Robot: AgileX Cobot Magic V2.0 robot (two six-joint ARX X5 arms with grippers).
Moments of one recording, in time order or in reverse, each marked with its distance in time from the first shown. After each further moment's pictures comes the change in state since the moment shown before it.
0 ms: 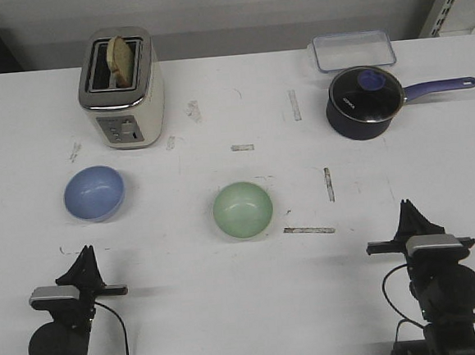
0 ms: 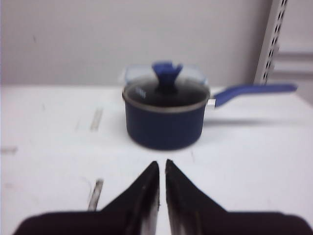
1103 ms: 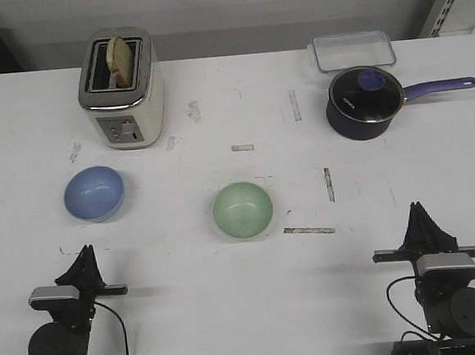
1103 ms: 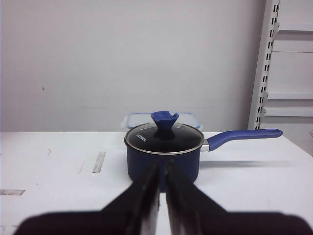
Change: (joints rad) left arm 0.000 0.003 0.011 0.004 0.000 -0.003; right arm 0.000 -0.136 0.000 0.001 0.000 0.000
